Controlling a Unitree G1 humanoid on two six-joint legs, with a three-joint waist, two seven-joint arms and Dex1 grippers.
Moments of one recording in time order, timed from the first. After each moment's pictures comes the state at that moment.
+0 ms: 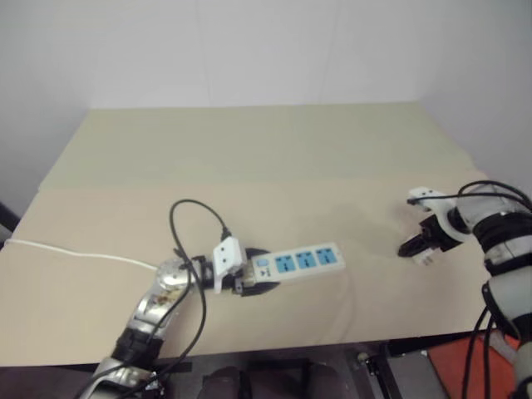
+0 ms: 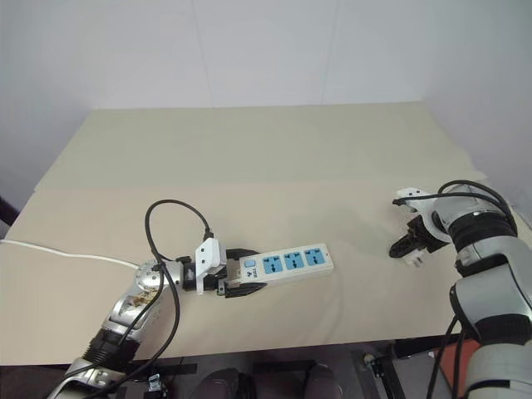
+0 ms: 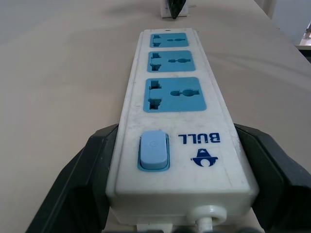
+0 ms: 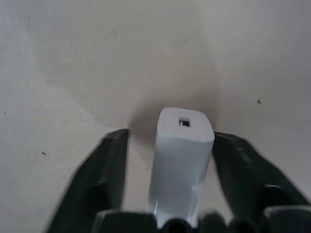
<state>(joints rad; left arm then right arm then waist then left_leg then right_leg) -0.31 0.41 -0.22 0.06 -0.18 0.05 -1.06 -1.12 -0.86 0.56 0.94 -0.14 0.88 1.33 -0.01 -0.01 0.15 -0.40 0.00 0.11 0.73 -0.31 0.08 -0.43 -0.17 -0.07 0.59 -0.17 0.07</state>
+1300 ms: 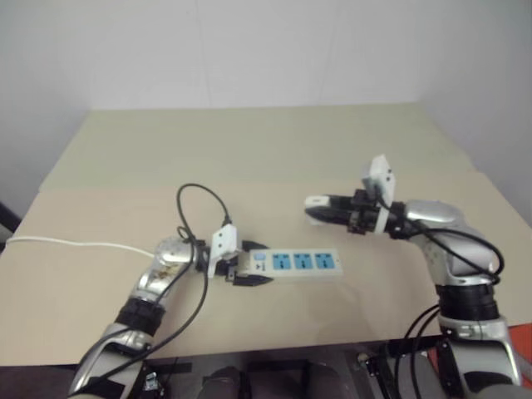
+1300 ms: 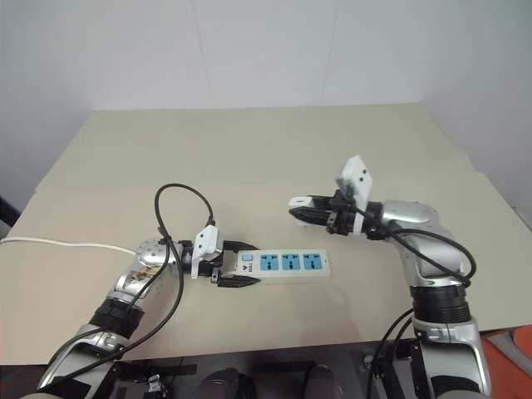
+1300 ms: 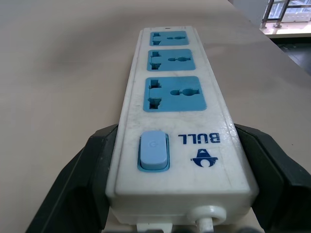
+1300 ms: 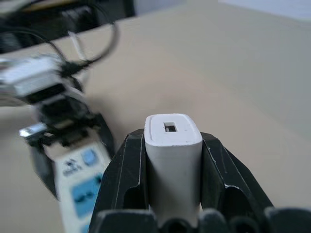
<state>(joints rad) -0.51 0.43 -0.24 0.36 -0.22 -0.07 -1.28 -0.59 -0.52 -0.04 -0.09 0.38 0.63 1.09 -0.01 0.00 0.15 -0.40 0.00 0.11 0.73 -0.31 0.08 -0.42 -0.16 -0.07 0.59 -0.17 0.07</state>
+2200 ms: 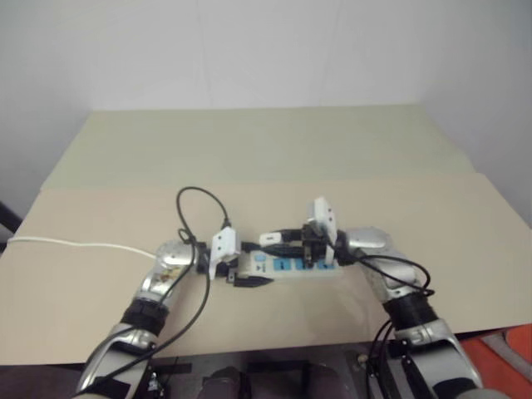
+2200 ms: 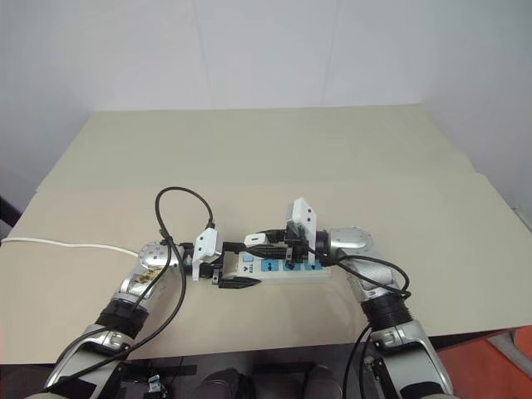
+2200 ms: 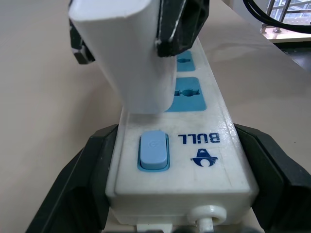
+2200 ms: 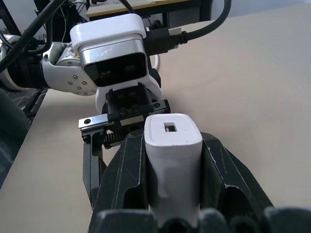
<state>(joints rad) -0.52 0.40 -0.22 0.44 -0.21 -0.15 -1.31 -0.57 -0.35 0.18 0.20 0.33 0.22 1.18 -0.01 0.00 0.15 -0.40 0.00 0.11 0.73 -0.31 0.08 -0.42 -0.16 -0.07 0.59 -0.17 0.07</state>
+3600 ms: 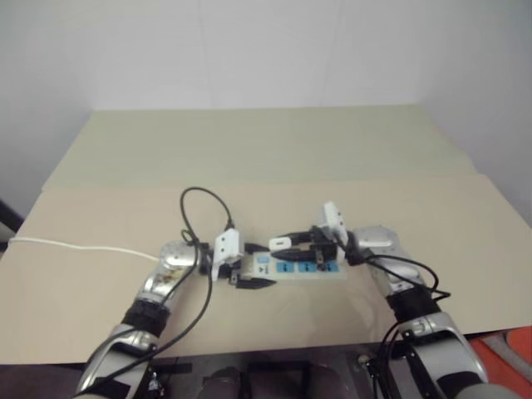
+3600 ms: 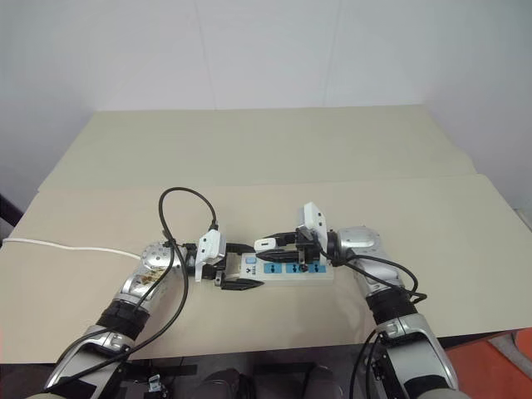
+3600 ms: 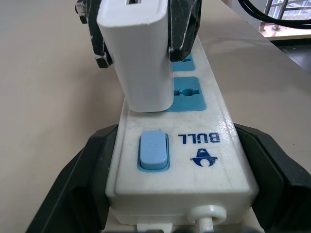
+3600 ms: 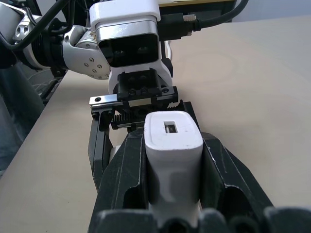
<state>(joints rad) -0.51 0.40 -0.24 0.41 -0.21 -0.15 -1.29 -0.61 -0.40 0.19 0.38 0.35 0.03 1.33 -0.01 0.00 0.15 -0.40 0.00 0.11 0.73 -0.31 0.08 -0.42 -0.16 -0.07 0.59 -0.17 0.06</state>
